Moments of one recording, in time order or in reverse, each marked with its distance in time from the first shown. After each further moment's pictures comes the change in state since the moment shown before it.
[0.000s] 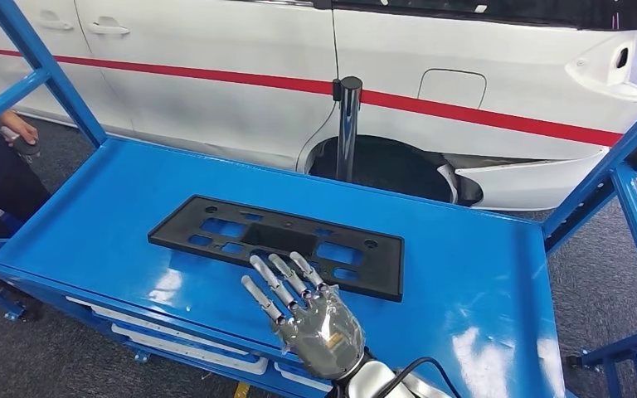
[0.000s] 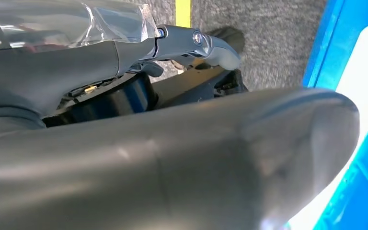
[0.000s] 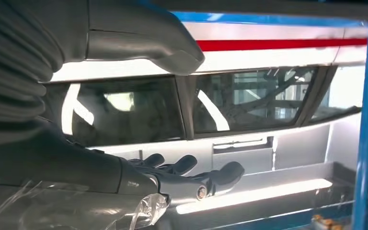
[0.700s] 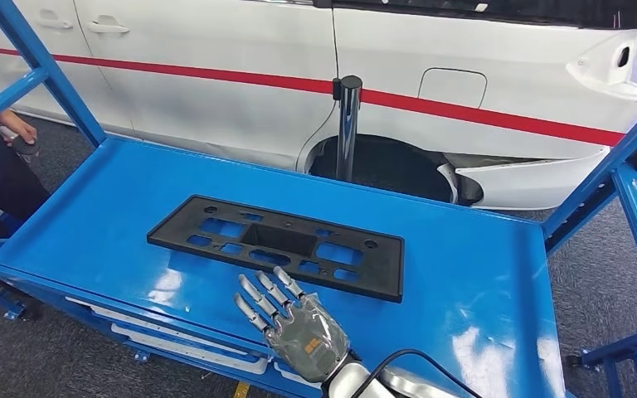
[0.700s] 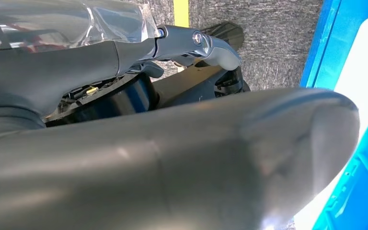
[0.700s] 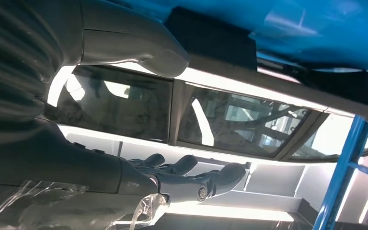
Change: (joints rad) left arm -0.002 0.013 -0.006 0.000 -0.010 -0.028 -0.007; right arm -0.149 -0.021 0.215 0.067 0.009 0.182 0.094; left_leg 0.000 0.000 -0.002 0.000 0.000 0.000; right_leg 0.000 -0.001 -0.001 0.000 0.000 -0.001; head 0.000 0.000
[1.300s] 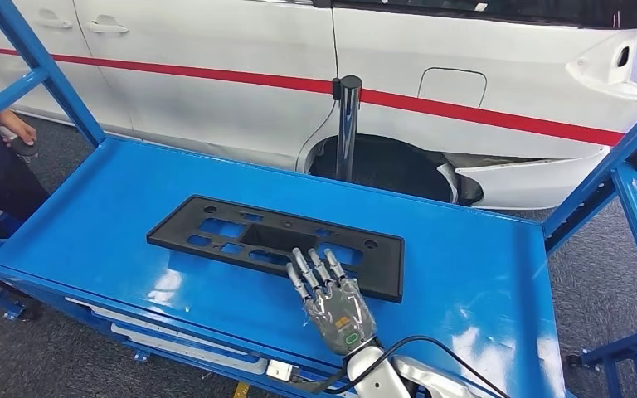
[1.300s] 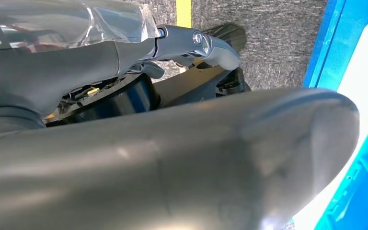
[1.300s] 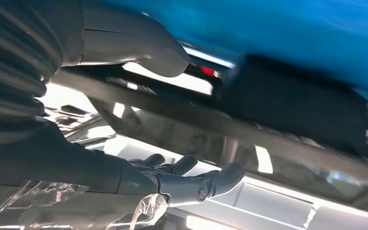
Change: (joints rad) left arm 0.000 0.000 -0.002 0.000 0.013 0.009 0.020; right arm -0.025 -0.063 -0.006 0.134 0.000 -0.041 0.239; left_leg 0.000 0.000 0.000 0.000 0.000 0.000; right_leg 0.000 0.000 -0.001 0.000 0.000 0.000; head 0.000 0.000
